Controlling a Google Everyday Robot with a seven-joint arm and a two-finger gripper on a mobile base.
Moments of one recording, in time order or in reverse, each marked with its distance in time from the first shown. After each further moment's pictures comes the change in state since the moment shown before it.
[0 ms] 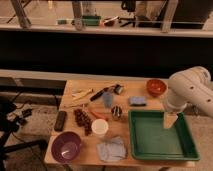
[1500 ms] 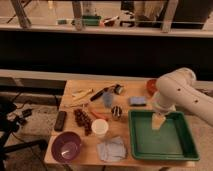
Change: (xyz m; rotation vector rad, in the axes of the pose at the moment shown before) arm -0.071 0.006 0.006 -0.009 -0.045 0.016
